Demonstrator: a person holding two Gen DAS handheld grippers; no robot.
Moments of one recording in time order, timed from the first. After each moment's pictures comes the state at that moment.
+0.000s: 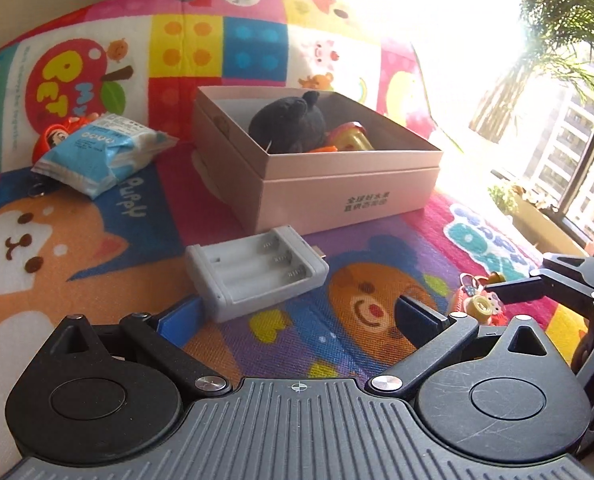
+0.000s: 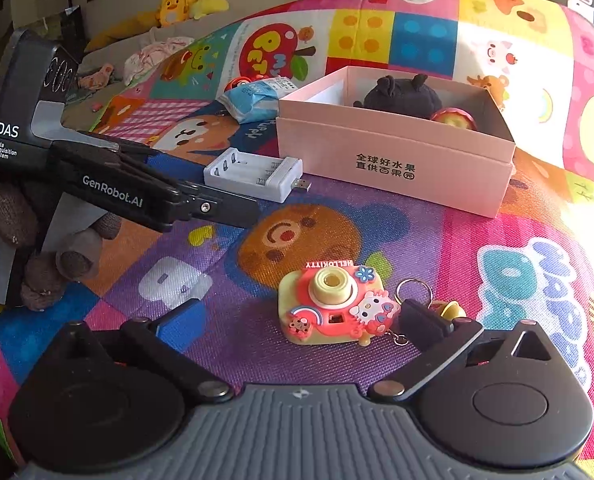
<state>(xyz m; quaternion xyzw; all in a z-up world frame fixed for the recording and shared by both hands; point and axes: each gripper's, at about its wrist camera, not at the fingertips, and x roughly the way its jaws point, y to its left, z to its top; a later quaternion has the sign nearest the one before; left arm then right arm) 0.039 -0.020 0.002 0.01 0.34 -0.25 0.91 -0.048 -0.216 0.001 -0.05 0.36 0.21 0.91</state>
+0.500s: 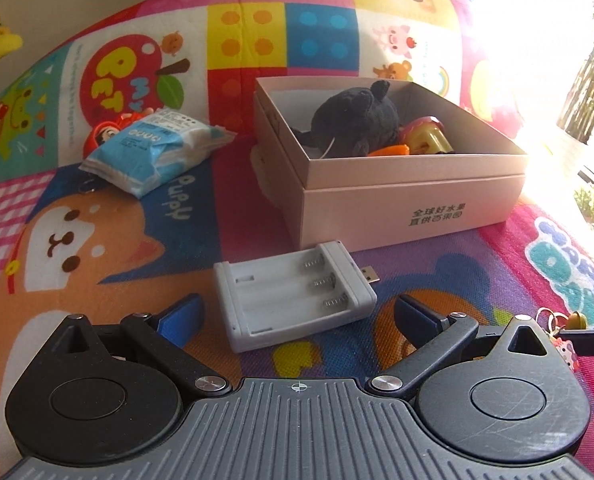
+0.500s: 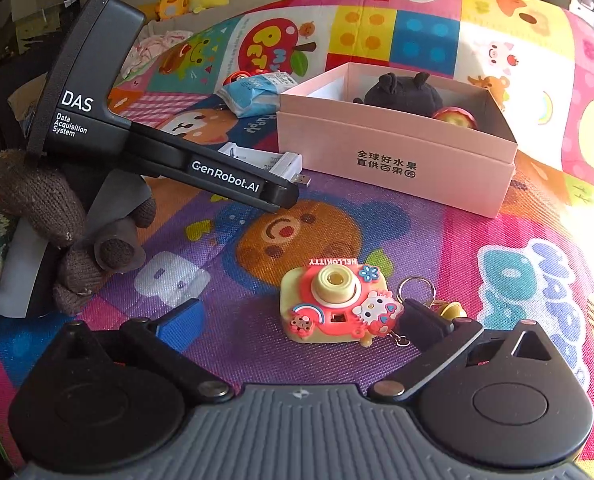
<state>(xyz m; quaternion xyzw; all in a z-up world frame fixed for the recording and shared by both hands) 0.058 -0.052 -0.002 0.03 0.36 -0.12 0.93 -0.049 -0.211 -0.001 -0.06 0.36 0.20 0.91</state>
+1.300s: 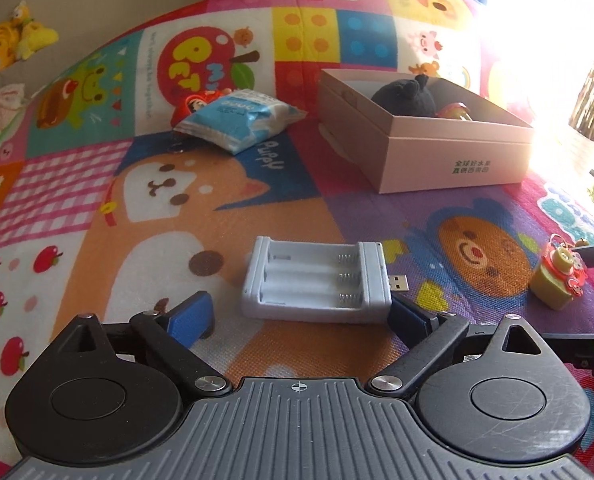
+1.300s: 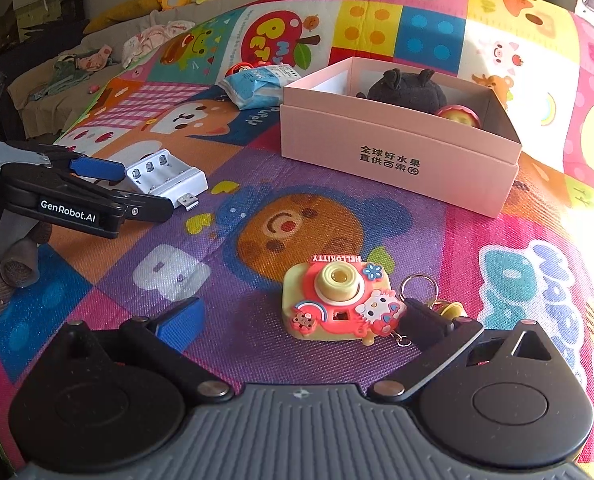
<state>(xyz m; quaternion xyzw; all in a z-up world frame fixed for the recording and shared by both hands) -0.008 0.019 0.000 0.03 0.35 -0.09 0.93 -0.048 -0.211 0.001 -0.08 0.38 0.21 0.90</state>
